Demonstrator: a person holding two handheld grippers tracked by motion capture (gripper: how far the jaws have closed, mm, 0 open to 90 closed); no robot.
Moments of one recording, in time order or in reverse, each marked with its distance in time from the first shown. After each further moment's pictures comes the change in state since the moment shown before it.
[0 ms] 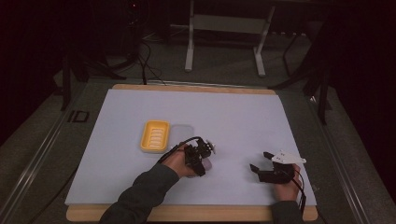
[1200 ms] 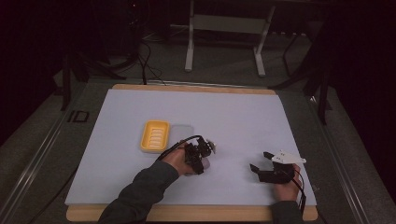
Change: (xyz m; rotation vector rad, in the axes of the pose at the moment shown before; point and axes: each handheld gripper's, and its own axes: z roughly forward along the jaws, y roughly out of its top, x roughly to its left) left arm 0.005 0.003 -0.005 0.058 0.019 0.028; right arm 0.000 0.000 0.000 0.001 -0.001 0.000
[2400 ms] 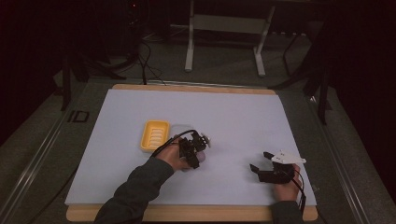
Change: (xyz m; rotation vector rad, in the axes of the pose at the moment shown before) left arm 0.013 -0.010 -0.018 -0.040 0.045 -0.033; right arm 0.000 0.000 0.000 0.001 0.000 -0.001
